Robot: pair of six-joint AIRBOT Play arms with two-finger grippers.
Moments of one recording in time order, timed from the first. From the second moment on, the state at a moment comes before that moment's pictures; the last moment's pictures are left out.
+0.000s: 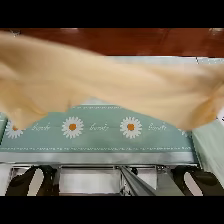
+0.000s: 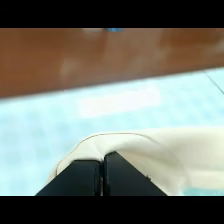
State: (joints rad) left arm 0.37 -0.63 1.36 0.73 -1.41 -1.23; right arm -0.11 -0.63 1.38 -1.14 1.59 1.51
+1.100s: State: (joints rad) left arm 0.19 -1.34 1.05 0.78 -1.20 -1.28; right arm -0.37 -1.41 1.27 -1.09 1.22 1.46
